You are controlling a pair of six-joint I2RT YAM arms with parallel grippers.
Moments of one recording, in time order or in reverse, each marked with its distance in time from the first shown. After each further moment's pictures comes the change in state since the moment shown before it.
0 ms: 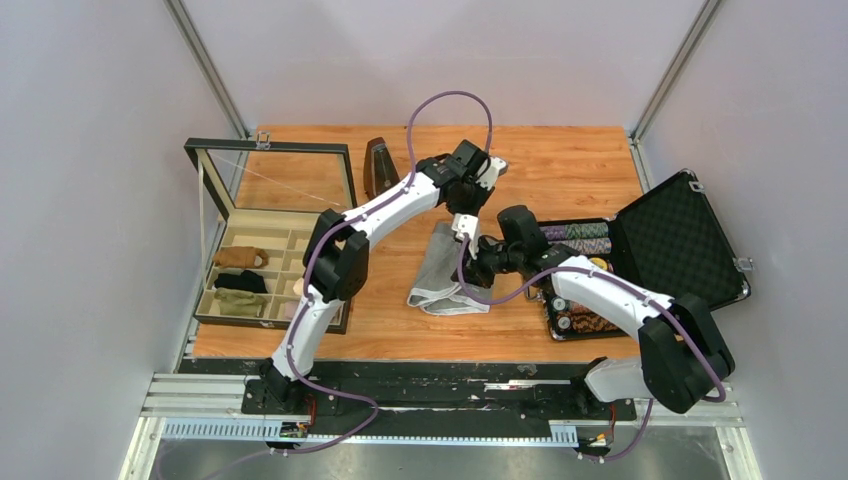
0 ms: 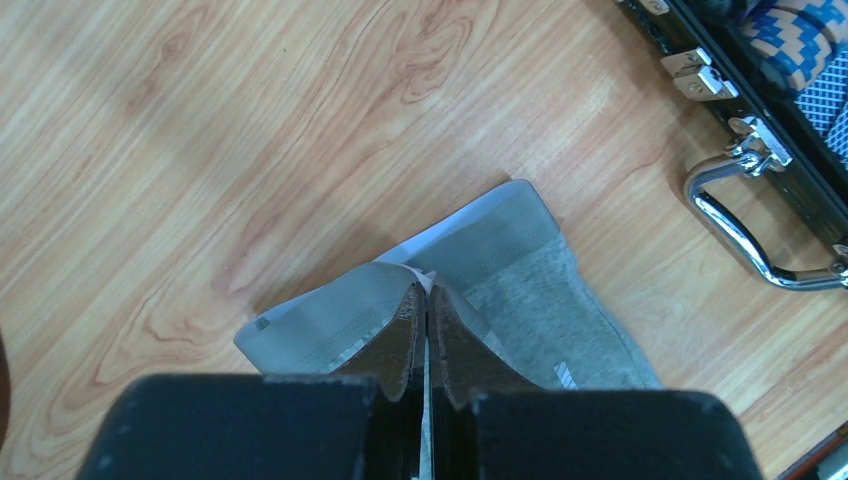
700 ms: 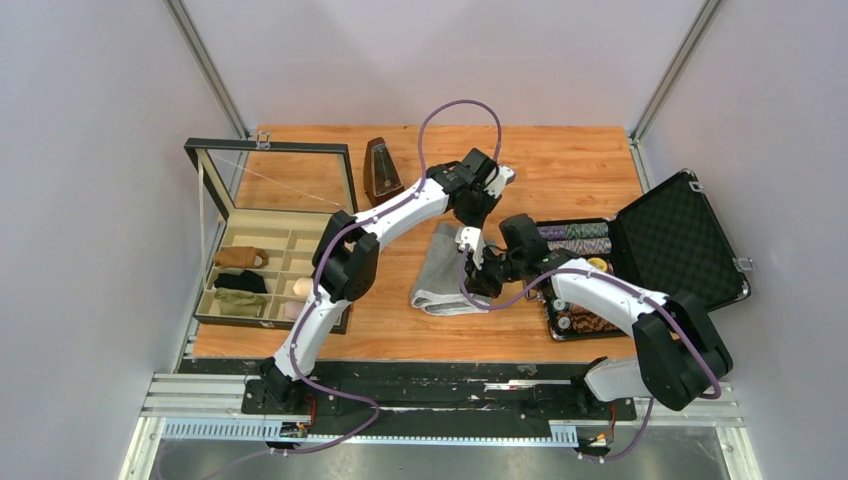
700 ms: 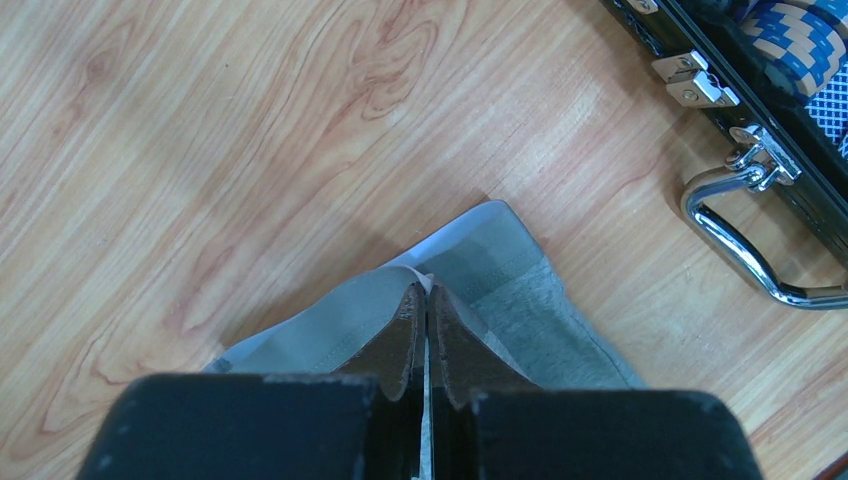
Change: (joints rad) left arm -0.028 0.066 0.027 0.018 -0.002 0.000; right arm -0.028 0.014 -0.057 -0.066 0.007 -0.076
